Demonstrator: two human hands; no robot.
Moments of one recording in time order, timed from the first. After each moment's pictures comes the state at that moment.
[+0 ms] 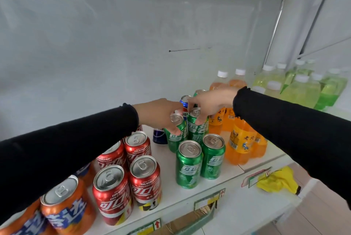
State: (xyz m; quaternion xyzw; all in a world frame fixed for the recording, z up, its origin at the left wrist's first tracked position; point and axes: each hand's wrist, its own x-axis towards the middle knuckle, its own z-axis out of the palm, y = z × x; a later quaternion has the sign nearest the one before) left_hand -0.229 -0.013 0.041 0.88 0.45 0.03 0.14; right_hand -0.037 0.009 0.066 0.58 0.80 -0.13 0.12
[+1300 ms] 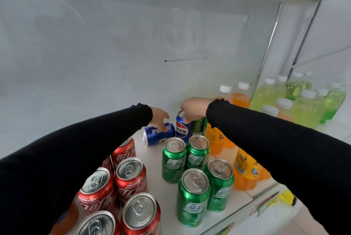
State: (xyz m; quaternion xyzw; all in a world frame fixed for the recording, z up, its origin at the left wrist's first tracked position) left_hand -0.221 0.140 0.002 0.82 0.54 -0.14 0.09; right_hand -0.070 0.097 0.044 0.61 0.78 0.02 0.12
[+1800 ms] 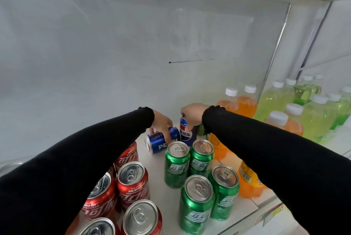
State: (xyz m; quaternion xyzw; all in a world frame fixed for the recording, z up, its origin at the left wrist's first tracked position) left_hand -0.224 0.152 -0.009 0.76 0.55 -0.13 0.32; right_hand -0.073 0.127 0.019 0.61 0.78 -0.01 0.13
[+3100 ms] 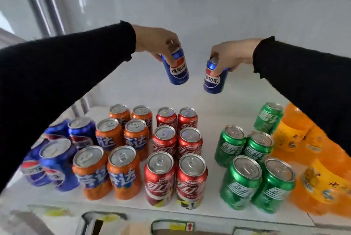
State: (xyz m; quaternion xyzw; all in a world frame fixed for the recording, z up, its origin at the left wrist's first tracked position) left_hand -0.389 0.005 0.166 0.70 0.67 0.20 0.15; right_hand -0.170 0.078 0.155 0.48 0.87 -0.05 -0.02
